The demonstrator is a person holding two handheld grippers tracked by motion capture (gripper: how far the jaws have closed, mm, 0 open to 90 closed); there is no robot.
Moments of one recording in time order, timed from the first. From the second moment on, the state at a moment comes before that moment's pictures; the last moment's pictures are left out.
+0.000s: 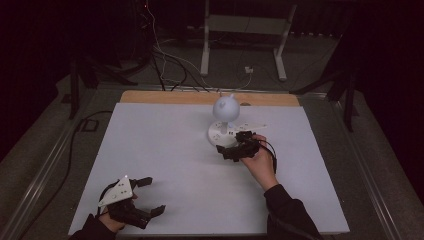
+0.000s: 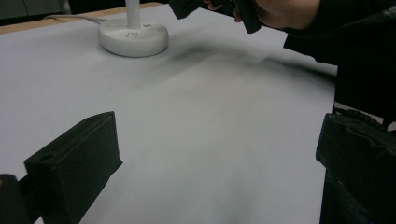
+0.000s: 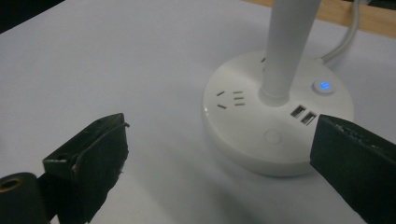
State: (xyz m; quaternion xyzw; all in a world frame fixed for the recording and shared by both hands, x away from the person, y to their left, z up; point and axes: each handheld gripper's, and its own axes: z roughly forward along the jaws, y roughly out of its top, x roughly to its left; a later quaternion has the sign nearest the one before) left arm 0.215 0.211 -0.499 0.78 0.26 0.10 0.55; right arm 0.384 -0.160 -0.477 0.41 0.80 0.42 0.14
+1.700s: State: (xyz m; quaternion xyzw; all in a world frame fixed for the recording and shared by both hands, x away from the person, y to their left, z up) left arm 0.215 0.210 -0.500 0.79 0.26 0.10 0.55; right arm 0.410 -0.162 -0.494 0.35 0.83 0.37 0.21
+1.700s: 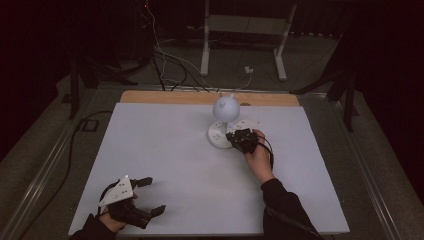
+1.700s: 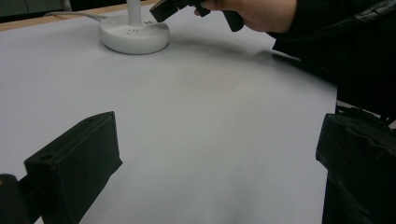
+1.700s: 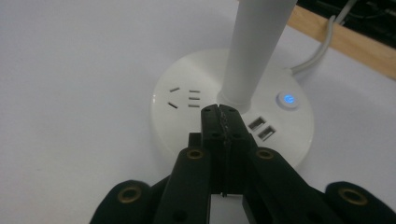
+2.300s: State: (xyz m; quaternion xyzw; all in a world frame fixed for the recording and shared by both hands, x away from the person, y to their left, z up) left arm 0.215 0.210 -0.501 0.79 0.26 0.10 0.55; right arm 0.417 -0.161 -0.500 0.36 0.83 0.36 0.22
